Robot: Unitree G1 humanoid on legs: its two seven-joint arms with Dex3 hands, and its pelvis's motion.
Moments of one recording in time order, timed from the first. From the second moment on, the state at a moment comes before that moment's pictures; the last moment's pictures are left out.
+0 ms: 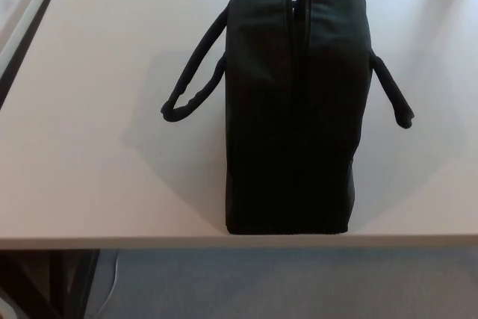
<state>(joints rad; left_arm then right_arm) 0.60 0.43 0.04 0.52 0.10 -0.39 -0.03 0.47 -0.39 0.11 0.62 -0.31 -0.29 -0.08</state>
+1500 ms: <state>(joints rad) 0.02 0.71 0.52 0.17 -0.06 -0.97 -0.06 0.09 -0.89 -0.39 0.08 -0.55 -0.67 -0.45</state>
